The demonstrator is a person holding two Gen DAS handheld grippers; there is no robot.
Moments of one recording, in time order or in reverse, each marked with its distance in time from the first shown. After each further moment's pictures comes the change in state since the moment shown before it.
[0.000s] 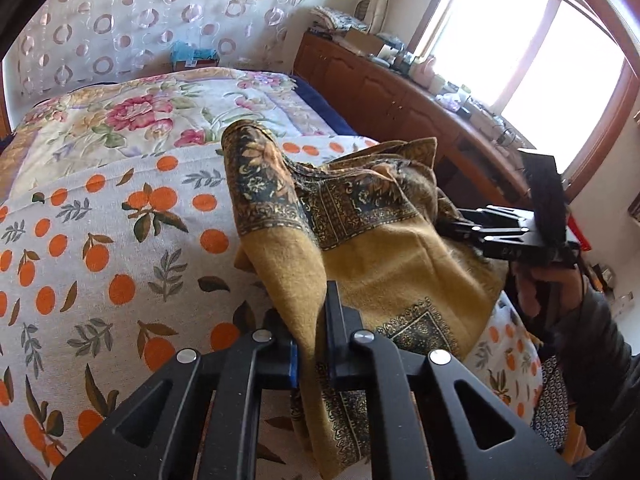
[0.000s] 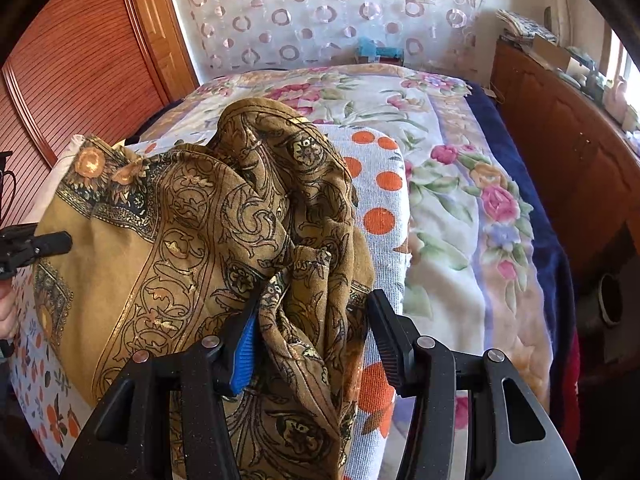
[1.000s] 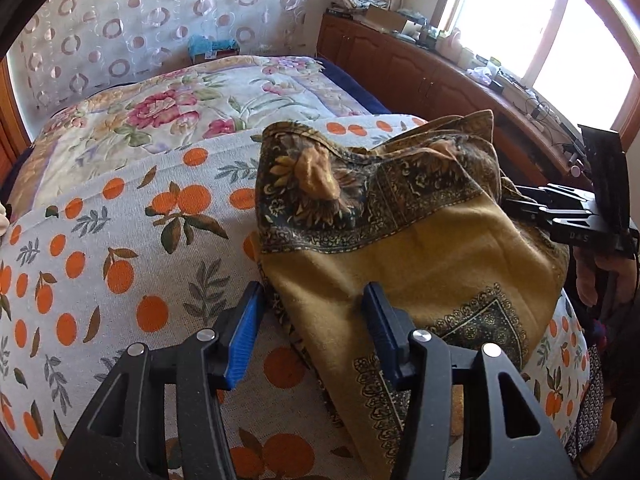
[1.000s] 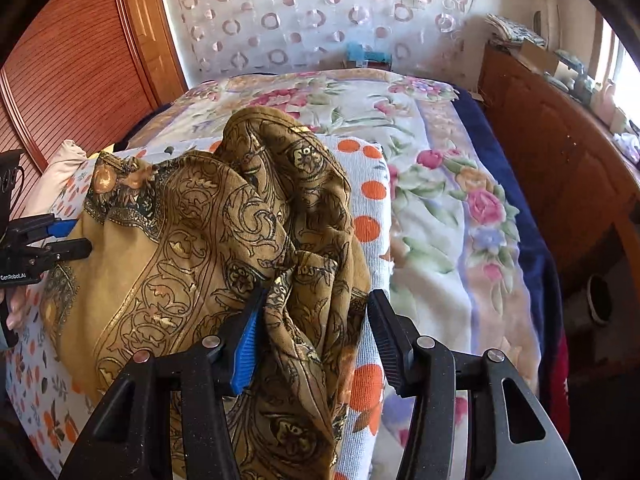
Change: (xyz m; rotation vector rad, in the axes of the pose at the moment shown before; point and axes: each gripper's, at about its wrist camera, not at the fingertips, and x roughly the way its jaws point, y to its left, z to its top) left arm 0.030 0.014 0.007 0.051 0.062 0.151; right arm -0.017 0.004 0.003 0.008 -0.019 -0.050
